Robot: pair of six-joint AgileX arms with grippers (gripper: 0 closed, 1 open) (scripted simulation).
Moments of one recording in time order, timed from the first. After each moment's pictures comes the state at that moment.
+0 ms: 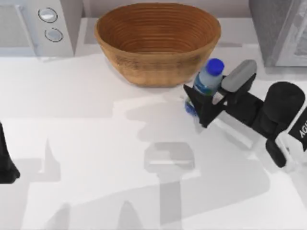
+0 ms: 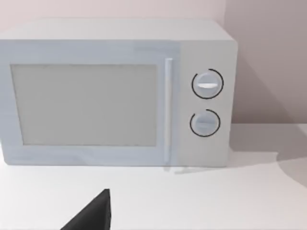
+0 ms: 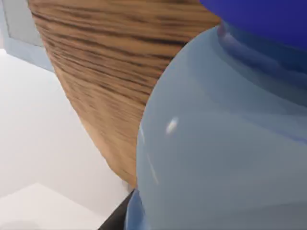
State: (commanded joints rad) left arm 0.00 0.00 0.00 0.00 0.00 0.00; right arm 0.29 2.35 0.87 1.49 -0.46 0.01
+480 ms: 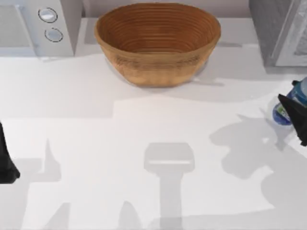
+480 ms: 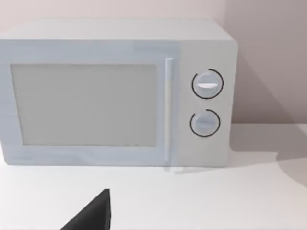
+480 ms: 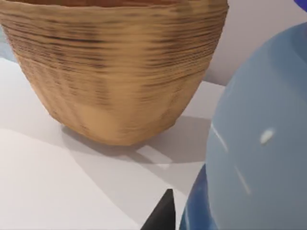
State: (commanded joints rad) left arm 0.00 0.00 0.00 0.00 0.00 0.00; right arm -0.20 2.16 0.52 1.65 -0.94 0.02
